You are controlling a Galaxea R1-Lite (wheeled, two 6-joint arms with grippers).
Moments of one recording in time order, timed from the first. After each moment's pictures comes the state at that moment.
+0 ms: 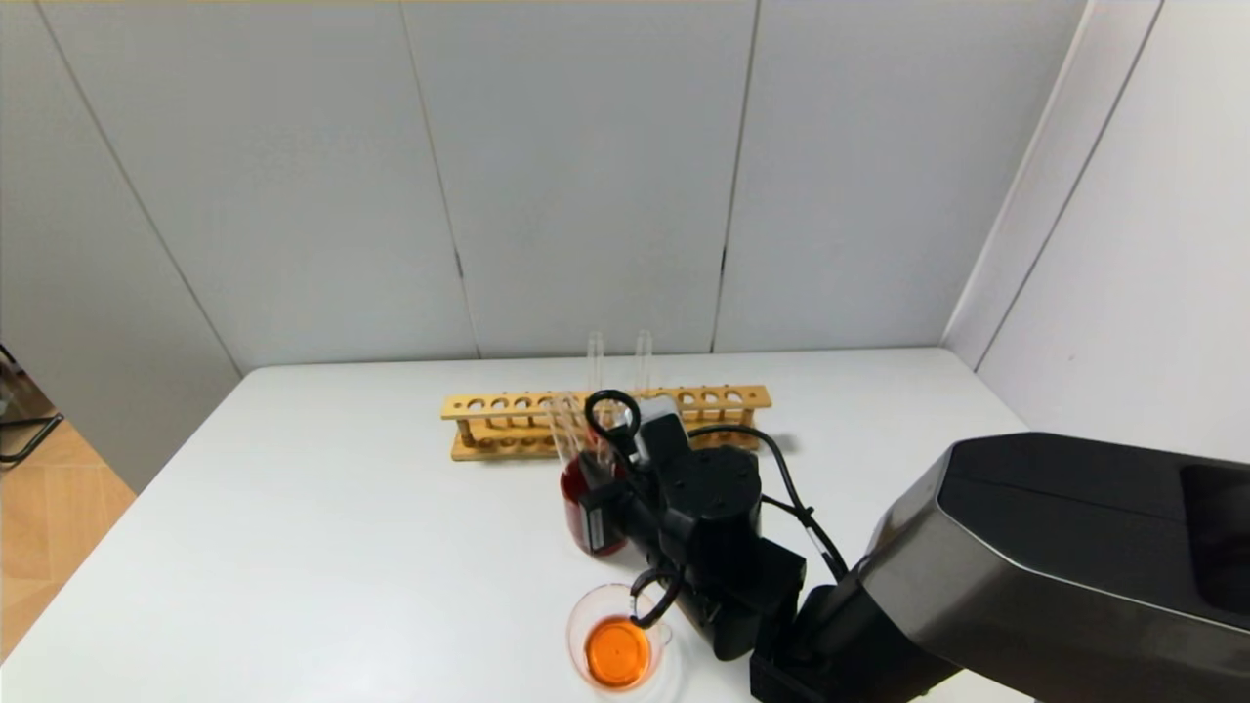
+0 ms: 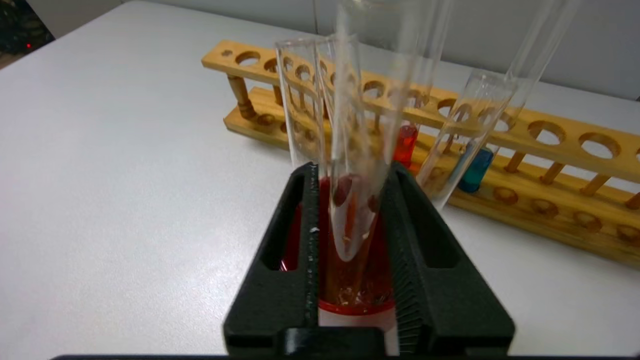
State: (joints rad) left arm 0.00 0.00 -0.01 0.02 0.00 -0.01; right arm 0.89 2.28 -0.90 -1.24 -0.36 0.09
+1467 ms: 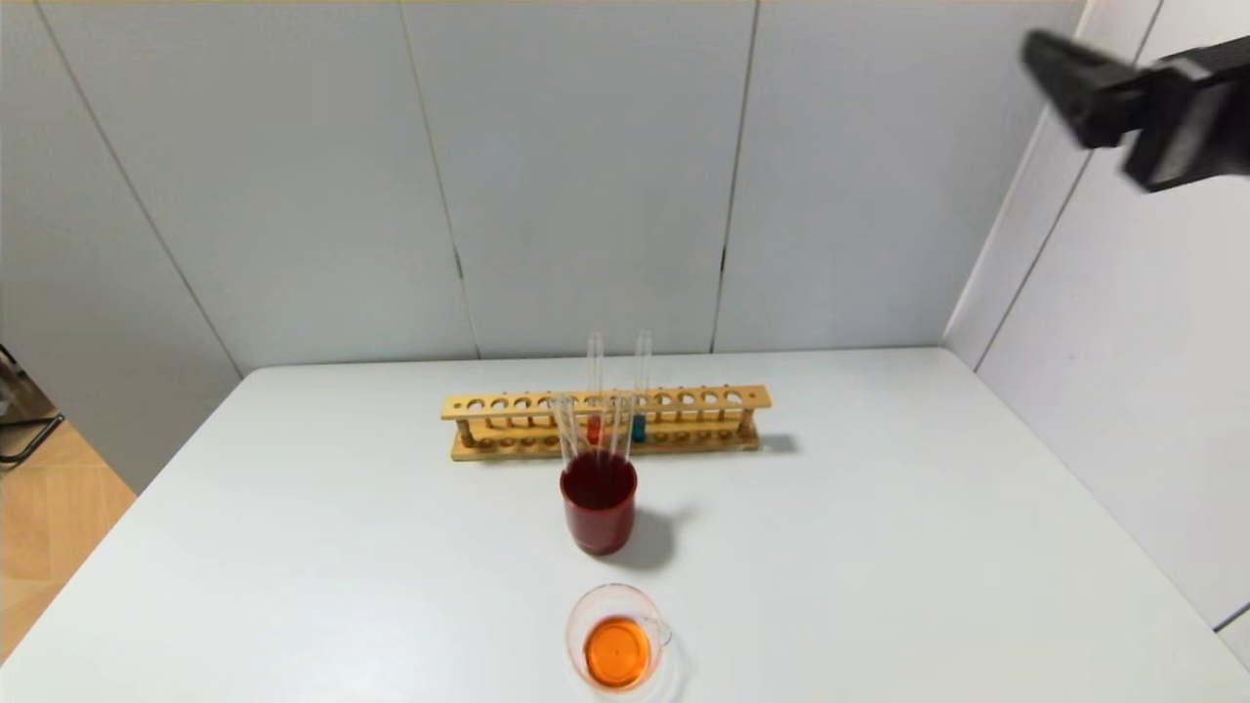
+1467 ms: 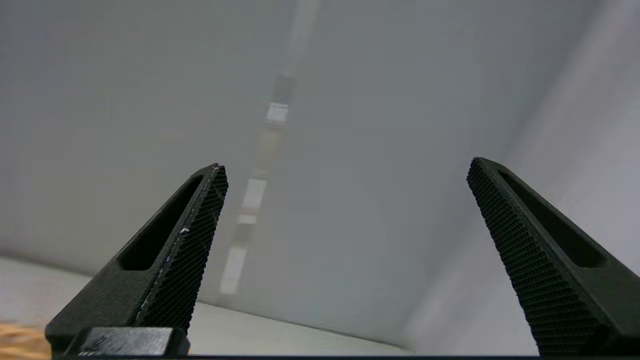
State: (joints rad) left arm 0.00 0.00 -0.01 0.02 0.00 -0.01; right arm 0.62 1.27 -0.93 -0.74 -0.54 -0.55
